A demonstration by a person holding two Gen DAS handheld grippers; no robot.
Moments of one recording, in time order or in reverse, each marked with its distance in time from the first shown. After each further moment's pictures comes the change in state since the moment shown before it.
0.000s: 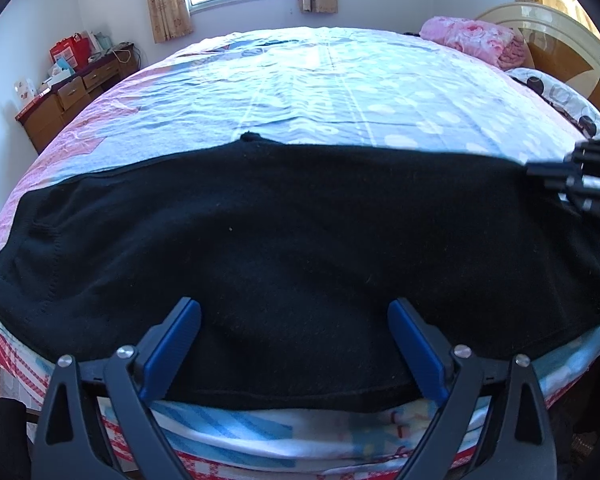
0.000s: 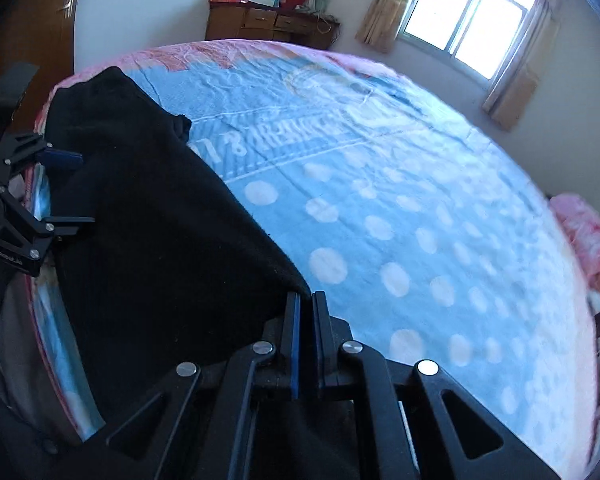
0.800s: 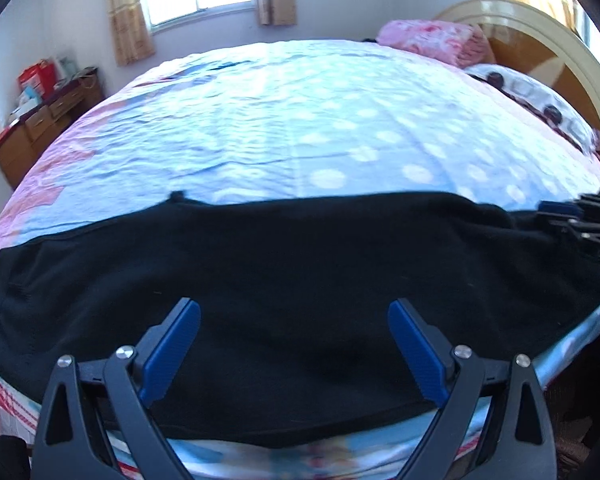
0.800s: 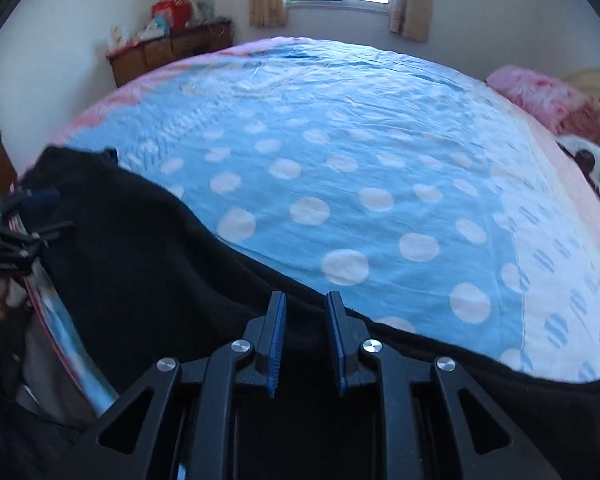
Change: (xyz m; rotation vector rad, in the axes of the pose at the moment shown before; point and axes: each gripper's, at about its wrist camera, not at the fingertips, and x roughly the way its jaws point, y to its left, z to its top) left arm -0.013 -0.043 0.026 0.095 -0.040 -0.117; right arm -0.057 -0.069 -0.100 0.415 0.028 -0.051
